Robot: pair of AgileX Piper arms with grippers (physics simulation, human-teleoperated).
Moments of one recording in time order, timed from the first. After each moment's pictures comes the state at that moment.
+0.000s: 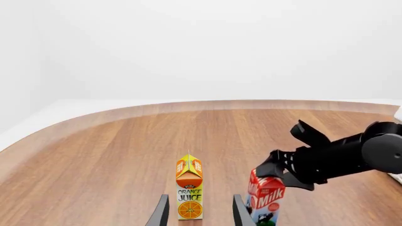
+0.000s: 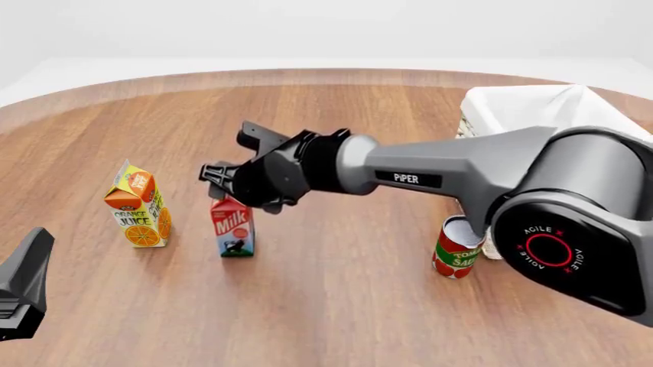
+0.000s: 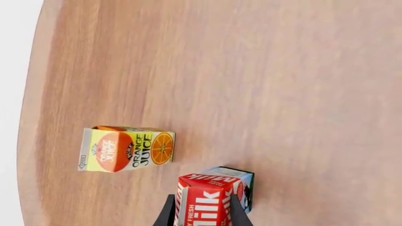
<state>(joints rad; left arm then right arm) 0.00 0.00 0.00 0.00 0.00 0.86 2.21 -1.66 0.29 0.84</state>
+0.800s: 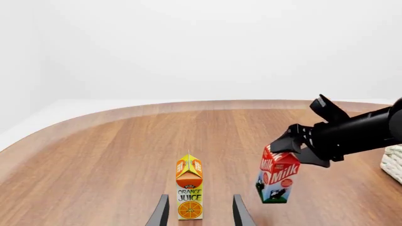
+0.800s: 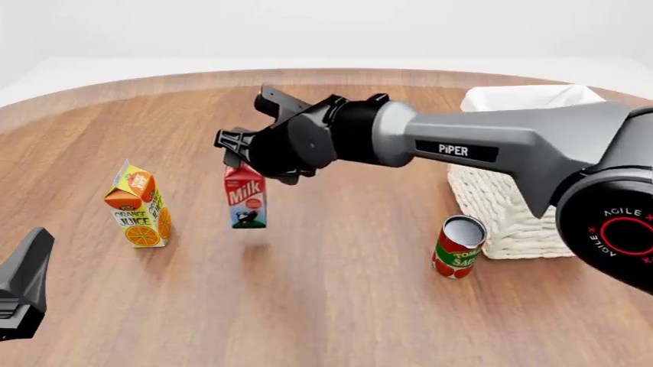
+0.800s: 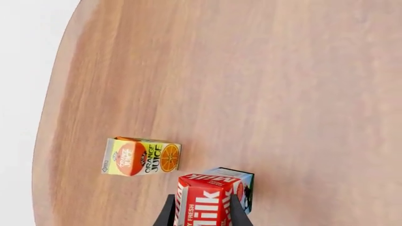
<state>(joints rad) 0.00 0.00 0.00 0.00 0.00 0.81 2.09 -1.62 0.31 0.80</state>
